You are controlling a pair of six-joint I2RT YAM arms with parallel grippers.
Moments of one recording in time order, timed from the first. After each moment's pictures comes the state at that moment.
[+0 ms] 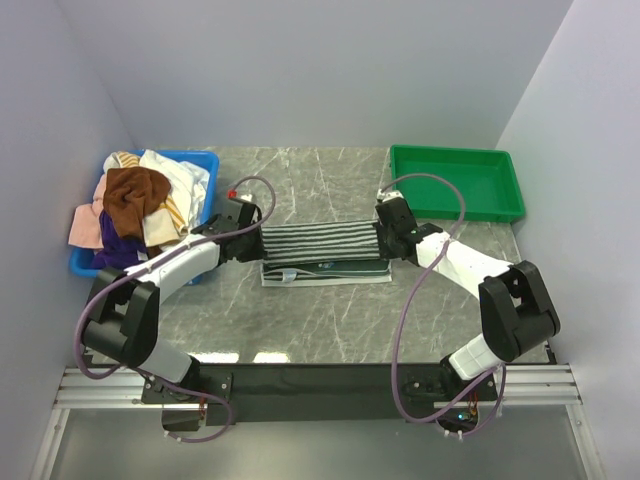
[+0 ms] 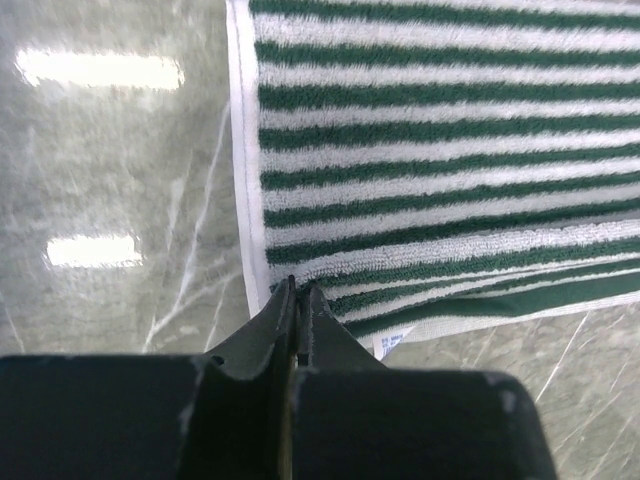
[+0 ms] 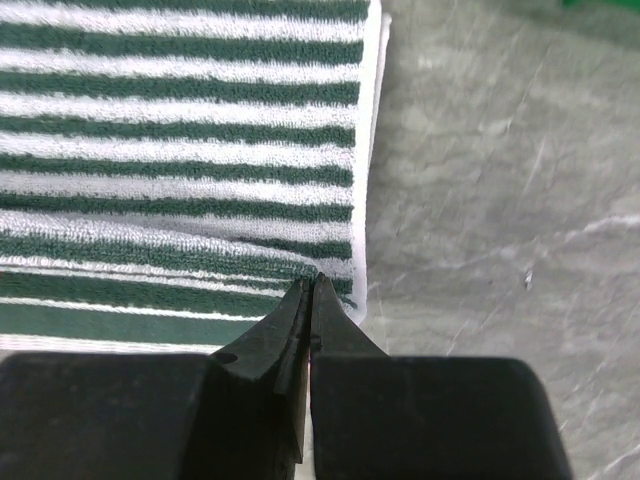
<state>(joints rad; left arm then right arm) -0.40 1.49 0.92 -0.33 -0.02 -0.55 0.45 1.52 0.94 -0.35 0.25 0.19</state>
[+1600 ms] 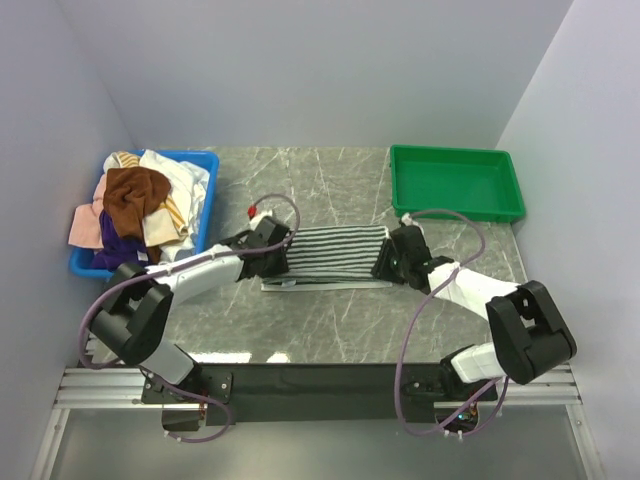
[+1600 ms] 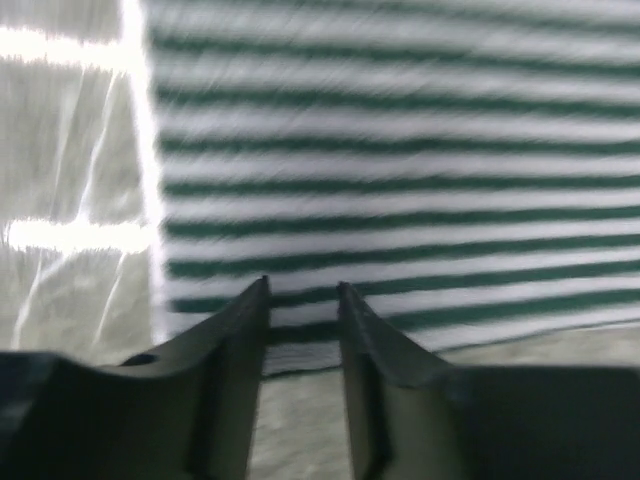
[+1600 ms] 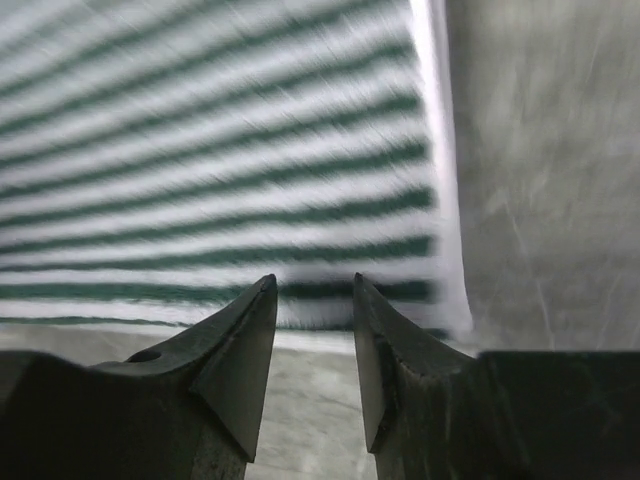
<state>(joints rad) -0.64 1.53 0.93 -0.34 -0.23 -0.77 0.43 1.38 0.64 -0.10 0.05 0.63</state>
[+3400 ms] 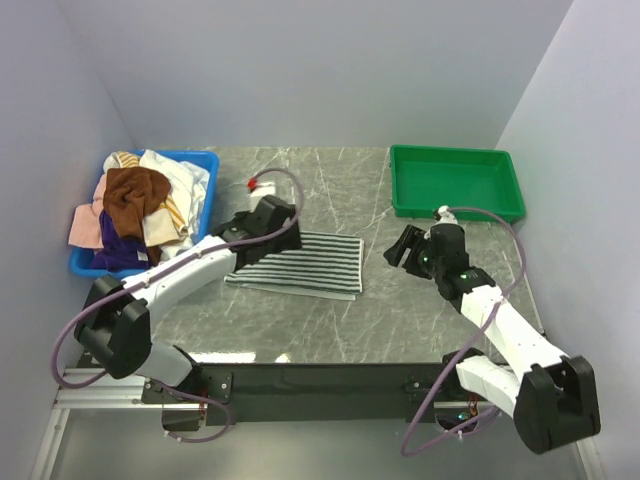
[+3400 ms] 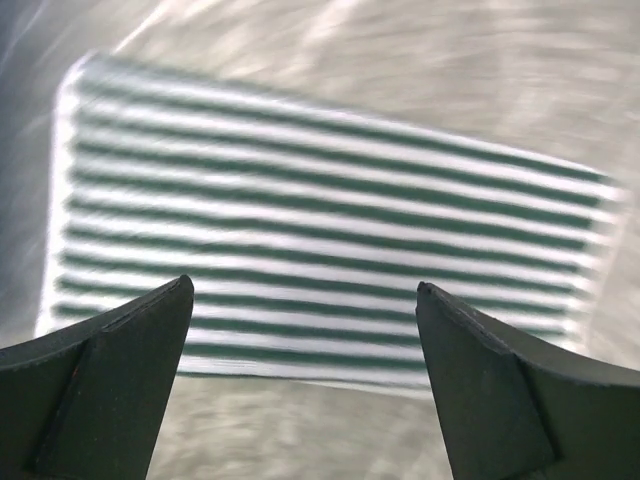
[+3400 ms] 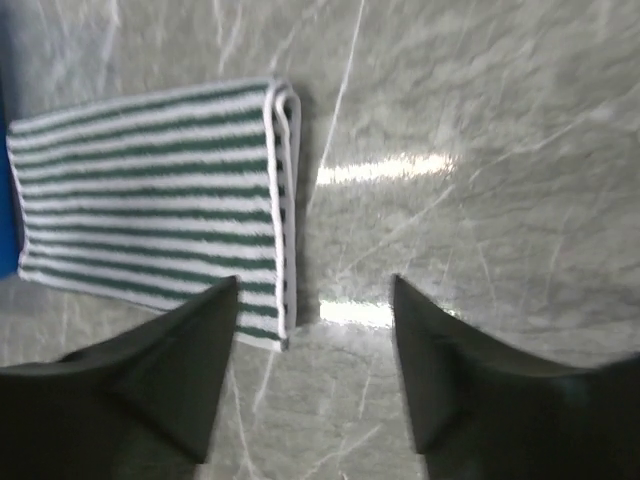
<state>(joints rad) -0.64 1.45 1.03 -0.44 -0.40 -0.67 0.25 1.03 0.56 -0.18 -0.11 0.62</state>
